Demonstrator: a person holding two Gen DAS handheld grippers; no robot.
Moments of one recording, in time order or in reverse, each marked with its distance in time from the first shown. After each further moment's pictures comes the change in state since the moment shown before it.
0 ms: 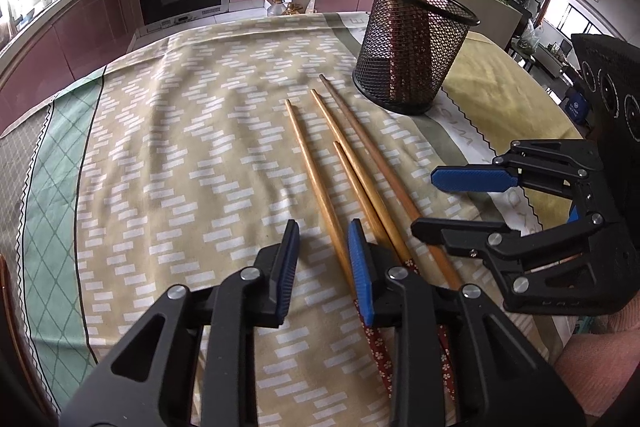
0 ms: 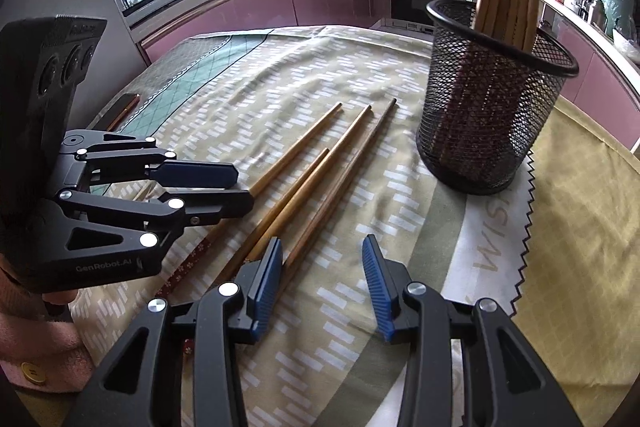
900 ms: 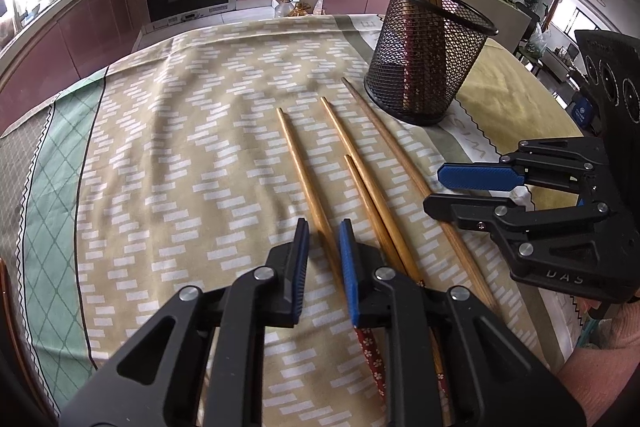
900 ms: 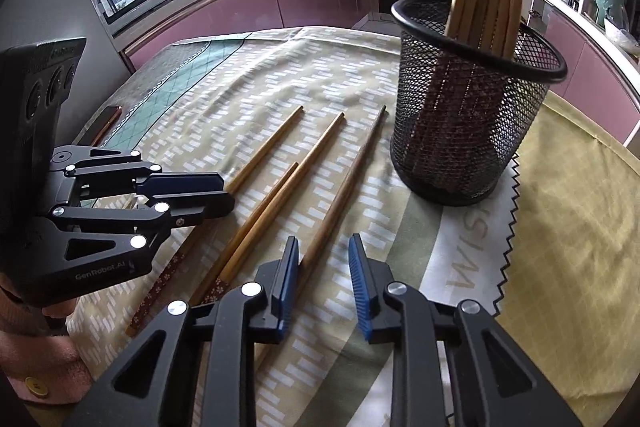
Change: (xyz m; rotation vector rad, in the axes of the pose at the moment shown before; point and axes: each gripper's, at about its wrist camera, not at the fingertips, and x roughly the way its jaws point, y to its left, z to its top) left arm 0.011 0.002 0.015 -0.023 0.003 0.022; right arm 0.003 -0.016 0.011 0.038 0.019 -0.024
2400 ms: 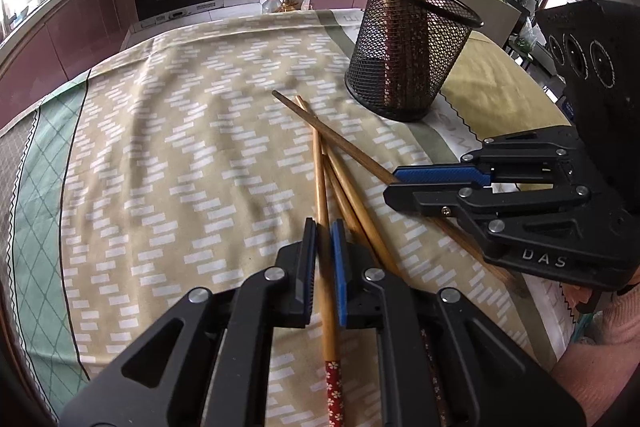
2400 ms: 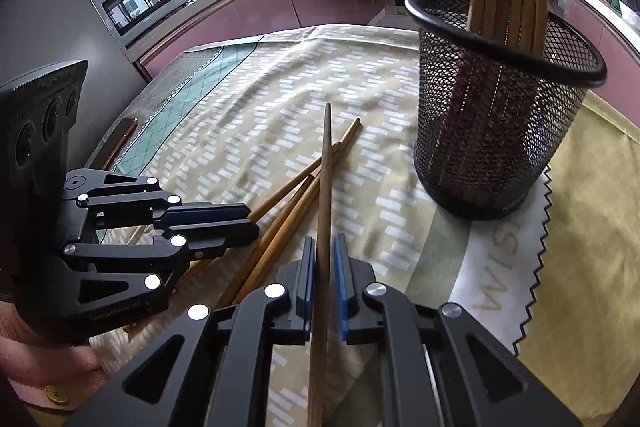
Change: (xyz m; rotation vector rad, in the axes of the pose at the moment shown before) left arm 0.002 -0.009 0.000 0.016 0.016 -0.038; right arm 0.014 -0.003 0.012 0.035 0.009 0.120
